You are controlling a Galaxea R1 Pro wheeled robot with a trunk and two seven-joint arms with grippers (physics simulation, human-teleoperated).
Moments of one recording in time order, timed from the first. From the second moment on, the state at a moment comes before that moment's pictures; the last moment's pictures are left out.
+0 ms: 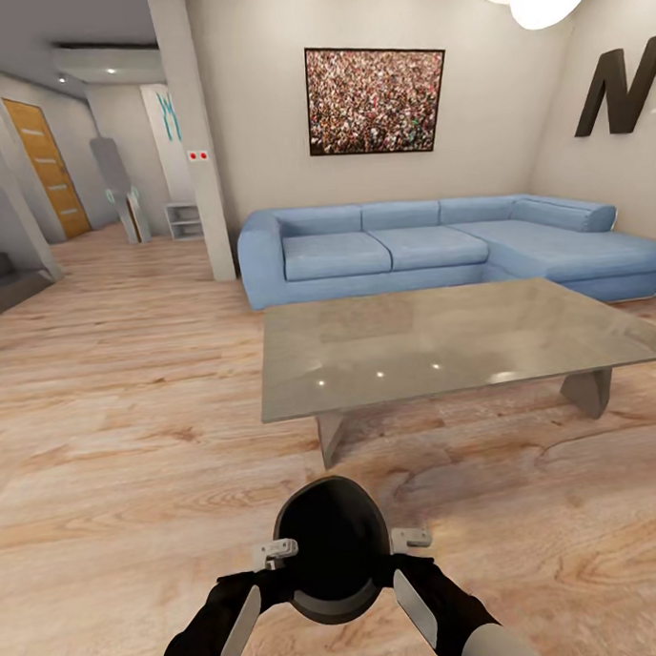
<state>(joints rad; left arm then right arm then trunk) -0.42 -0.14 -0.07 -0.71 0.19 0.49 0.08 -0.55 0.17 0.22 -0.46 -0.32 0.33 -0.23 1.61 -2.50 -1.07</state>
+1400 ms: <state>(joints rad) -0.42 -0.14 -0.07 -0.71 0.19 0.49 0.08 -0.55 0.17 0.23 -0.46 -0.32 0.33 -0.23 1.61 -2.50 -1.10</state>
